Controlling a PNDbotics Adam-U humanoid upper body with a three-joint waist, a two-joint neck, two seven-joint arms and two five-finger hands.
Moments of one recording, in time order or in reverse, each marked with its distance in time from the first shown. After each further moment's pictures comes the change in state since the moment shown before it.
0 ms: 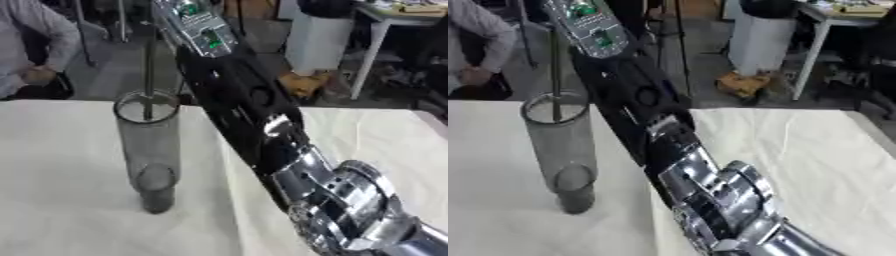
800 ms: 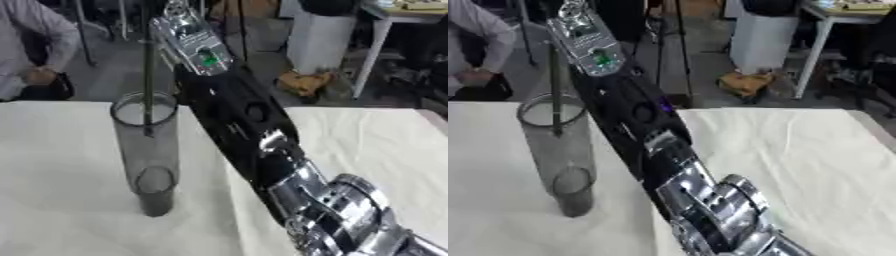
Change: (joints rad) left arm -0.001 -0.001 0.000 0.000 0.002 0.000 0.000; right arm 0.031 0.016 0.005 -0.016 0.026 -0.020 0.036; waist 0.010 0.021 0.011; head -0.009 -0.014
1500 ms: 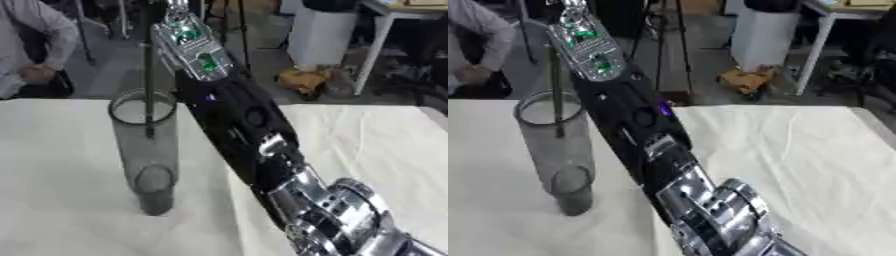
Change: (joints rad) left arm -0.005 -0.008 0.000 0.000 0.006 0.000 0.000; right arm 0.016 0.000 0.001 -0.008 0.009 -0.034 0.033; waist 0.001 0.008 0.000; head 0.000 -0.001
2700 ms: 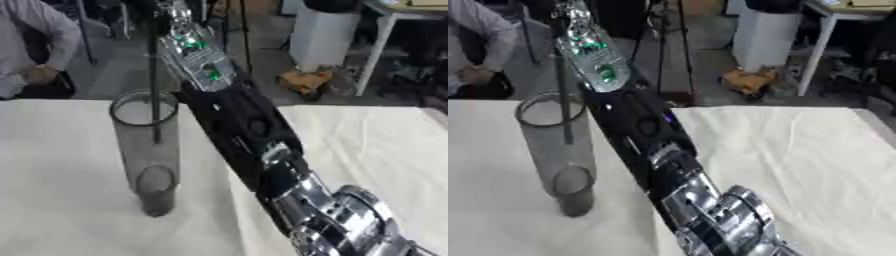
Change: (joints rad) left arm -0.003 0.000 0.000 0.000 0.000 0.000 0.000; right arm 0.020 -0.012 0.018 0.017 0.092 -0.032 0.105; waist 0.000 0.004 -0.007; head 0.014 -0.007
